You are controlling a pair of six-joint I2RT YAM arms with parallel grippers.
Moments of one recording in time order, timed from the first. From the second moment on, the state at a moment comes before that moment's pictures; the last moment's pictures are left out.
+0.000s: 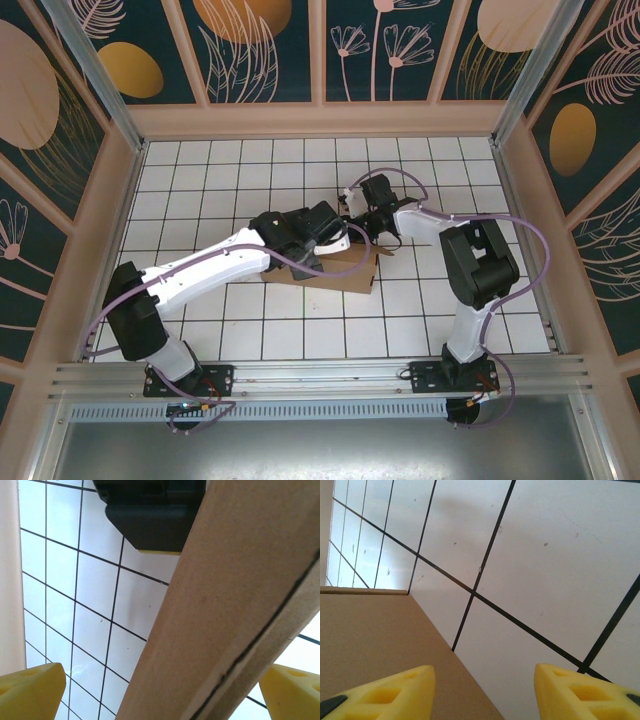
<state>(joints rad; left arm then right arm) -0.98 1.61 1.42 -0.95 -0.40 0.44 0.48 1.85 1.14 -0.31 -0.65 0.28</state>
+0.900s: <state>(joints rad) -0.96 1.37 1.39 -0.71 -0.34 0.18 0.44 1.67 1.17 -0.33 -0.44 0.31</state>
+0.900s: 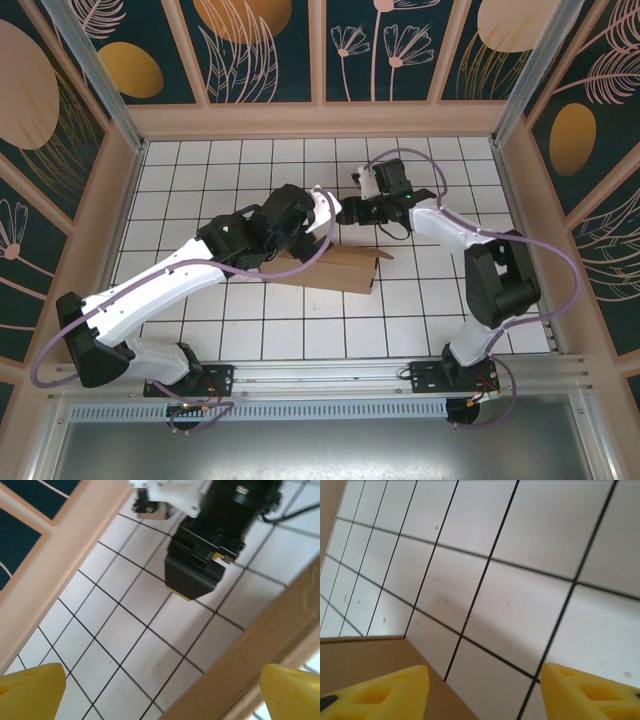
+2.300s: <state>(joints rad) -0.80 1.18 0.64 0.12 -0.12 -0.85 0.59 1.07 0.97 -0.48 -0.09 0.58</state>
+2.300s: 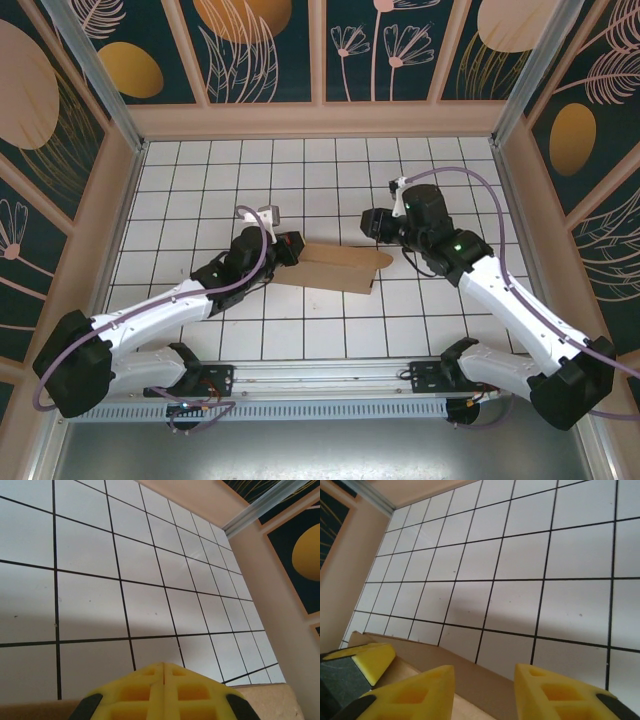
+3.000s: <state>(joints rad) -0.80 1.17 0.61 0.17 -0.13 -0.87 0.59 0.99 0.90 -0.75 -0.18 0.85</state>
